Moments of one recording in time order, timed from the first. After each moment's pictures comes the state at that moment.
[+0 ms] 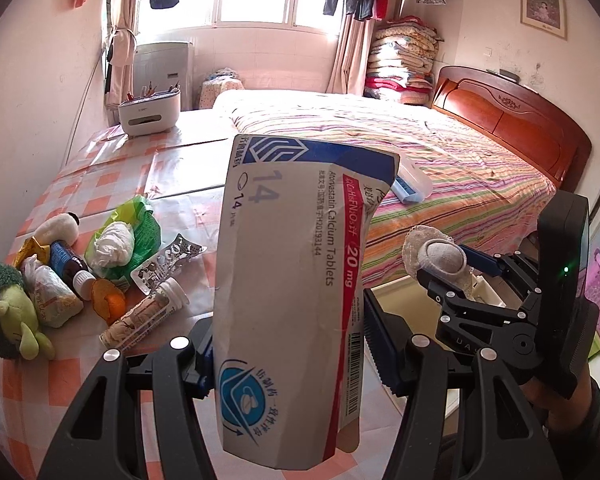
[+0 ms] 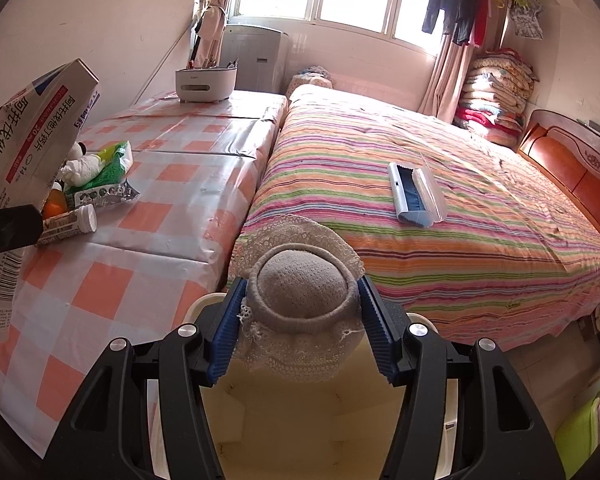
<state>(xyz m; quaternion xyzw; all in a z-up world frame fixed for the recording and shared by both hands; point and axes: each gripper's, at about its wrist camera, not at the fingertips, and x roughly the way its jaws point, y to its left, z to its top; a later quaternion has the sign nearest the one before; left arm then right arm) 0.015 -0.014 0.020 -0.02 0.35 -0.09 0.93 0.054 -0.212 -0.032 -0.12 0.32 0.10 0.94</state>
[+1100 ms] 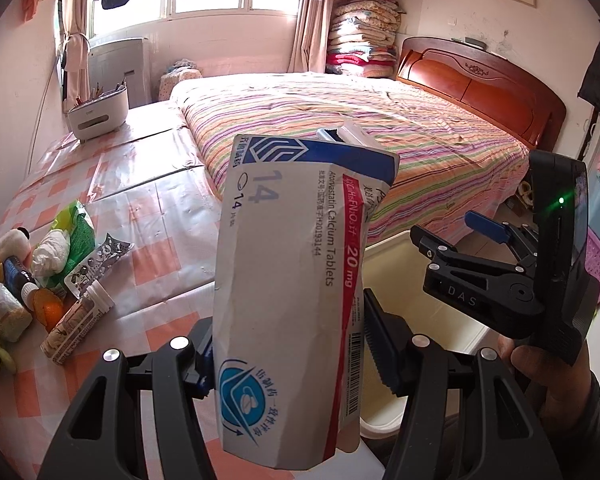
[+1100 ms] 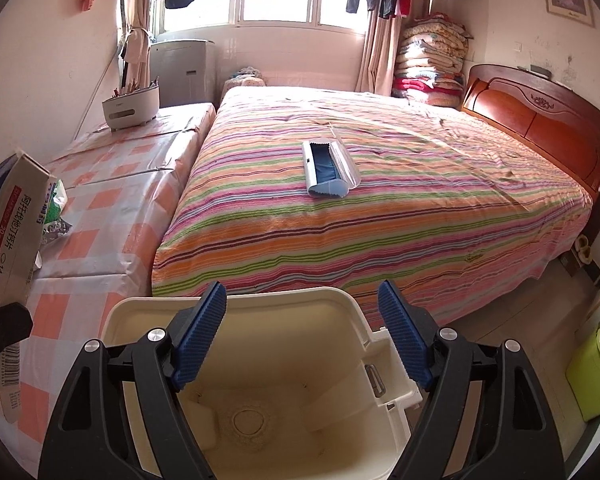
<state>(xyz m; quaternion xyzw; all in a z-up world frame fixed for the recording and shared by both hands) 0.030 -0.072 0.001 0.02 0.37 -0.14 0.92 0.056 -0.285 -0.030 -0.03 0.31 0.00 0.95</state>
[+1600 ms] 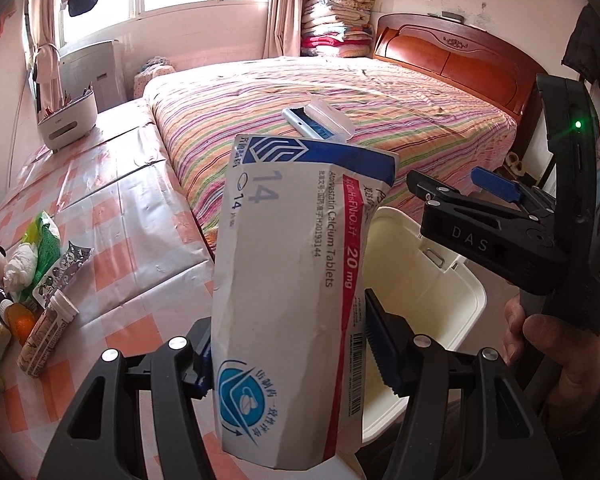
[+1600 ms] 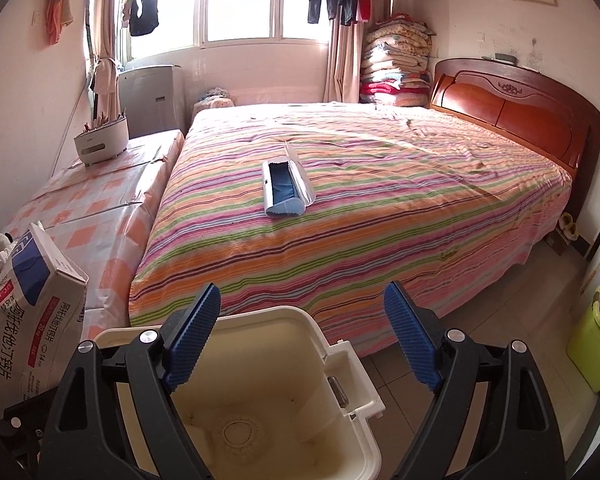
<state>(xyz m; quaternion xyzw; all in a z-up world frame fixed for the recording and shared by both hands) 0.037 -0.112 -0.014 0.05 0.39 -0.17 0.90 0.054 -0.314 -0.018 0.01 0.28 -0.05 0.96</state>
